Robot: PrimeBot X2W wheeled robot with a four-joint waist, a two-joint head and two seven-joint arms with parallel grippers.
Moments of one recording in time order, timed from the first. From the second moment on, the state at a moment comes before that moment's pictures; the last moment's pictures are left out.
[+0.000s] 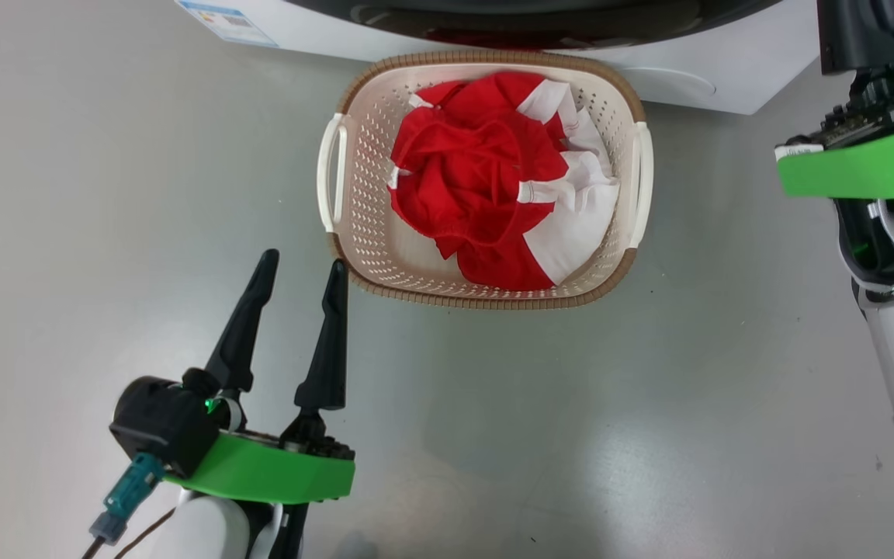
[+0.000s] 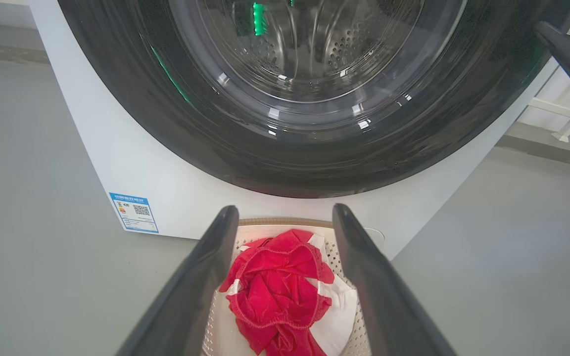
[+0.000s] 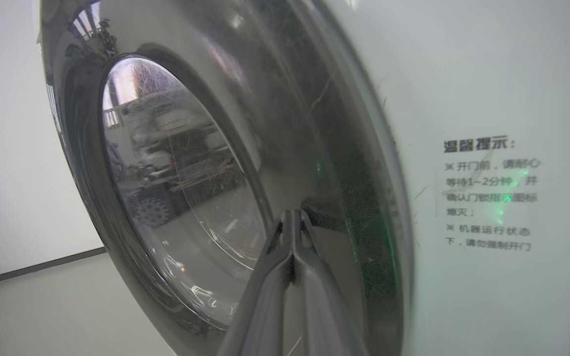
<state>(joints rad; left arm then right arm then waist) -0.29 0.04 -0.22 0.05 -0.34 -0.03 -0.25 -0.77 -0.25 0.14 0.19 0.48 0.13 -0.26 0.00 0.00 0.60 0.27</state>
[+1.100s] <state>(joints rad) -0.23 0.04 -0.12 0.13 -0.28 -0.06 -0.25 -0.42 -0.21 0.23 0.24 0.47 0.13 -0.26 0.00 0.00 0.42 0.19</state>
